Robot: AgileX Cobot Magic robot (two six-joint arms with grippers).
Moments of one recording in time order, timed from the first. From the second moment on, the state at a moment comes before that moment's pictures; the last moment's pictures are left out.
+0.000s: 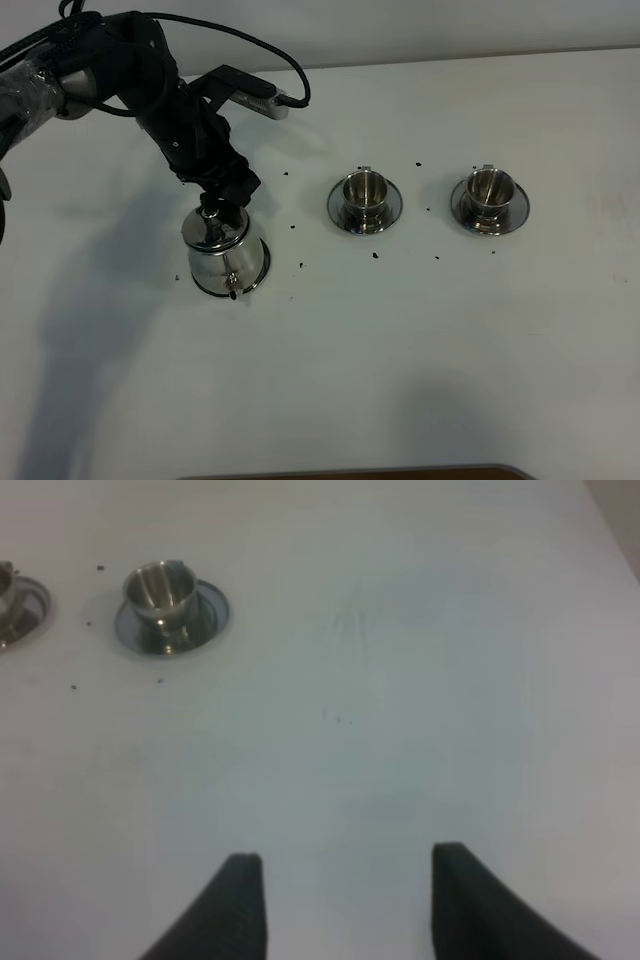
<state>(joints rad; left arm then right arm) -0.24 2.26 -1.76 -0.21 0.96 0.55 0.09 -0.01 -0.52 0.02 1.12 -0.02</state>
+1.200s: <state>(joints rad) -0.24 2.26 -1.76 0.08 1.16 0.12 0.09 -0.01 -0.52 0.02 1.12 -0.02</state>
